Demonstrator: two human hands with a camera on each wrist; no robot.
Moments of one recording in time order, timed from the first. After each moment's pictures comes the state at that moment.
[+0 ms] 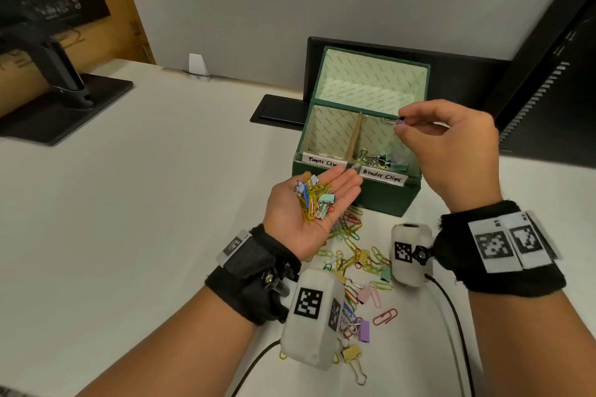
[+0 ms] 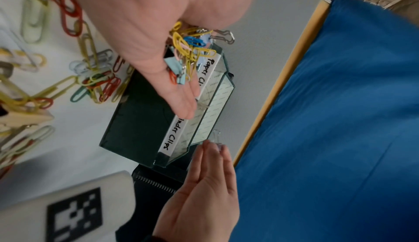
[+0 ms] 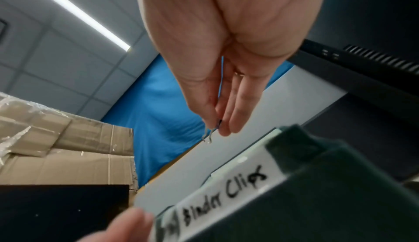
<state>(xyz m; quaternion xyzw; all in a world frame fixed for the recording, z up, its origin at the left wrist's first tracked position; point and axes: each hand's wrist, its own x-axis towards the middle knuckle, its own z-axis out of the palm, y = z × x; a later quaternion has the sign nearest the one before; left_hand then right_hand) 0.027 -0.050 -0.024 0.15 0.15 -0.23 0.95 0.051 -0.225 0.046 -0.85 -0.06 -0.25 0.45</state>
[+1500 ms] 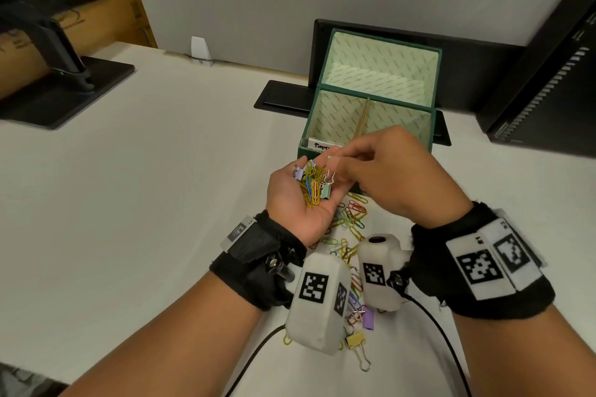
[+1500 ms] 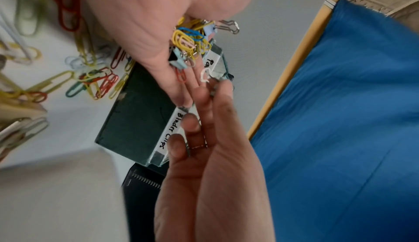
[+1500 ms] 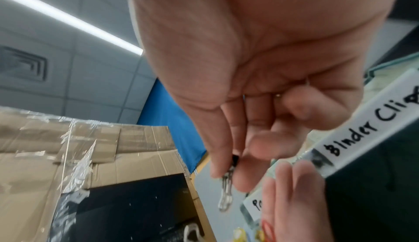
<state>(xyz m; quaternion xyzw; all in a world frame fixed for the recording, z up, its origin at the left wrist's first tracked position) 0.025 -0.050 -0.025 0.14 0.12 -0.17 0.97 0.027 -0.172 0.039 -0.92 -0.12 0.01 0.37</state>
